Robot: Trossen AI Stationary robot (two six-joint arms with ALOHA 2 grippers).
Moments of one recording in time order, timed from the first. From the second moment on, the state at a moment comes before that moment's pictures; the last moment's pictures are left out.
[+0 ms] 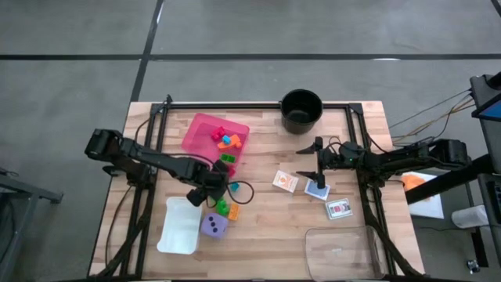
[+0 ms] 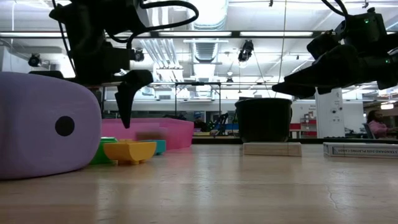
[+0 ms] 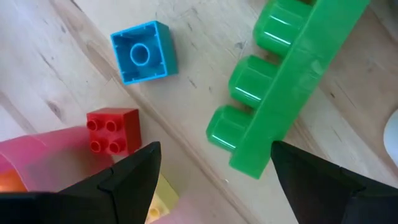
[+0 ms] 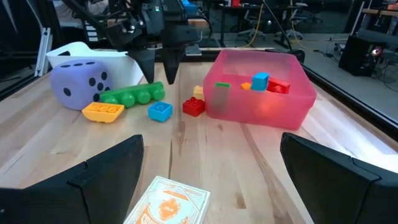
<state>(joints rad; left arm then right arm) -0.17 1.58 0.88 -0.68 -0.14 0.60 -0.21 1.05 0.04 0.85 -0.16 0.00</state>
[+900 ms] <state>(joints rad) -0.21 1.57 0.88 -0.65 -0.14 0.61 -0.21 1.05 0.04 0.85 -0.15 0.00</state>
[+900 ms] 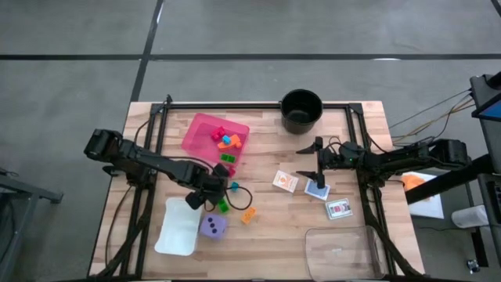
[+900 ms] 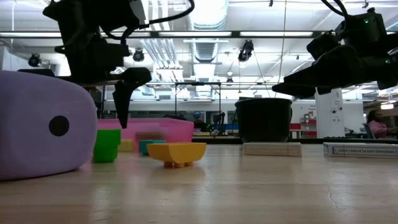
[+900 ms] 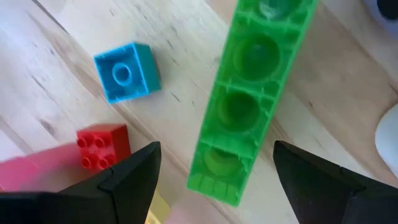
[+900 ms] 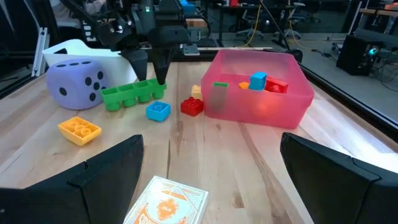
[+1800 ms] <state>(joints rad) -0.21 1.66 0.86 -0.61 -0.13 0.62 -0.21 1.05 0.04 0.85 -0.15 0.00</state>
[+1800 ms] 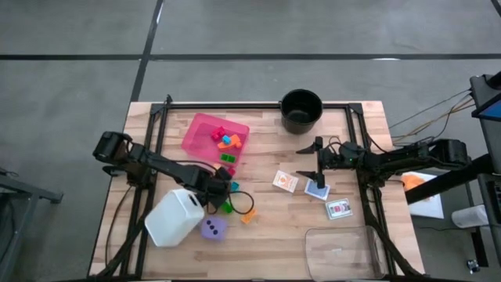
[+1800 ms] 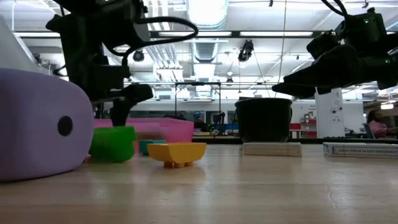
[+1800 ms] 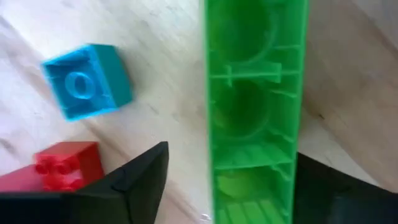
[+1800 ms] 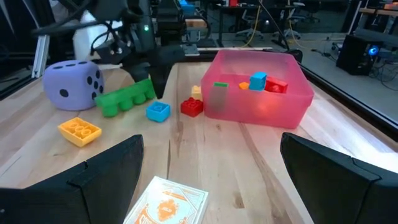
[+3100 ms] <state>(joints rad) -0.34 1.42 1.03 -1.02 -0.47 0.32 -0.21 1.05 0.04 0.84 -0.13 -0.01</state>
